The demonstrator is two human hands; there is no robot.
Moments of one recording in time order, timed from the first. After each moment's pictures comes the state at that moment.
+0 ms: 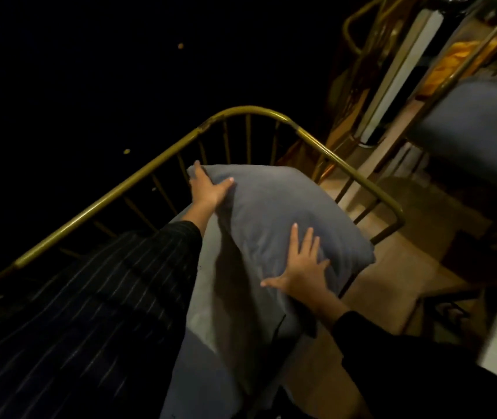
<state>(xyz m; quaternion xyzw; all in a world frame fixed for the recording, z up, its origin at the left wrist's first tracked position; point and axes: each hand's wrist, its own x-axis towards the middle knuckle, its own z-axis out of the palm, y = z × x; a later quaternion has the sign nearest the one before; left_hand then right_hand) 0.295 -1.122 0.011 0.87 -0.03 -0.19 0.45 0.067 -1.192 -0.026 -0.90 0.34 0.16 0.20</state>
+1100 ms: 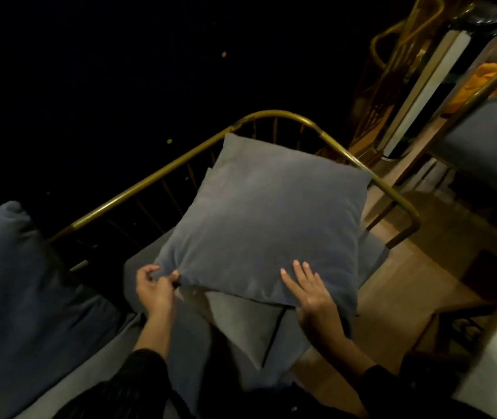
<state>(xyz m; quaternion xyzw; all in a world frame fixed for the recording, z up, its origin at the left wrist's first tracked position) 0.145 -0.895 -0.025 0.72 0.30 -0.02 0.62 -0.040 -1.123 -0.049 -0.97 0.13 -0.09 0.20</state>
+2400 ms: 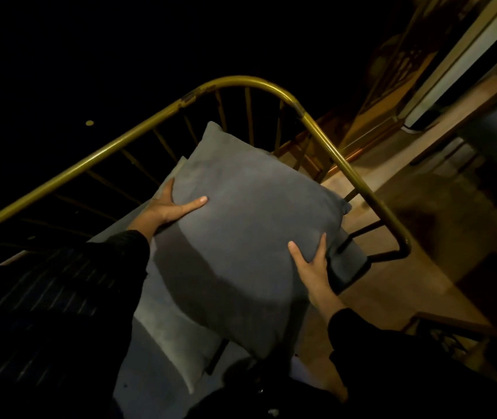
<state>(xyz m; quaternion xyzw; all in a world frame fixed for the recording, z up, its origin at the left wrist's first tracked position) 0.311 -1.120 -0.031 0.88 0.06 -0.38 0.27 0.075 -1.341 -0.108 -0.60 0.50 0.08 0.61</state>
